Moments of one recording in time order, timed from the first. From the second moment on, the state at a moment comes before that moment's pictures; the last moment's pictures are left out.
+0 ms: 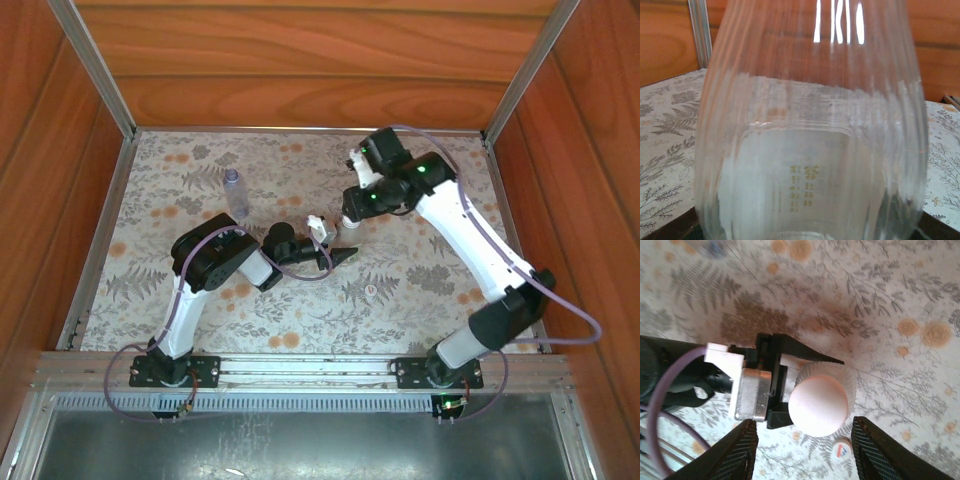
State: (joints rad) left arm -0.77 2.18 0.81 1.34 0.56 -0.06; right arm 0.59 1.52 1.64 -1.17 -0.13 0.18
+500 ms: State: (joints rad) left arm -0.77 2.18 0.81 1.34 0.56 -0.06; right arm 0.44 1.53 1.48 -1.02 -0.36 0.19
